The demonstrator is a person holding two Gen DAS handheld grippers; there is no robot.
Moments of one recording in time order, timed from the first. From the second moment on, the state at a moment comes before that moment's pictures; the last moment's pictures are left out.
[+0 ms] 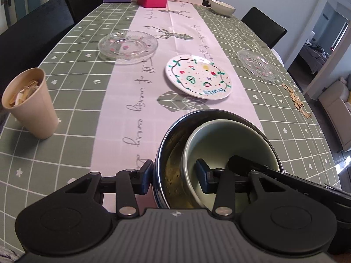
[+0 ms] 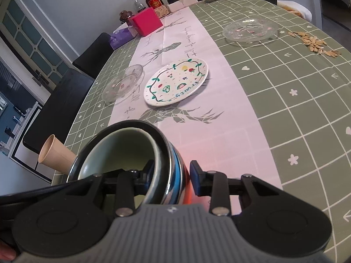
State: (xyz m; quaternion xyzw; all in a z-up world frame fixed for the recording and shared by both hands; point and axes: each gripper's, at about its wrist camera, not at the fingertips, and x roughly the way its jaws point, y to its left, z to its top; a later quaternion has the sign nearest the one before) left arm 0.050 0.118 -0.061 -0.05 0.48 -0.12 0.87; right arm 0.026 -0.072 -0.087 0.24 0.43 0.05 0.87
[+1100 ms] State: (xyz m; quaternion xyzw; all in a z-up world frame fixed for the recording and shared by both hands) left arm 0.042 0.124 -0.008 -0.04 0.36 -0.11 0.92; right arm 0.030 -0.113 -0.039 0.29 0.38 0.09 0.87
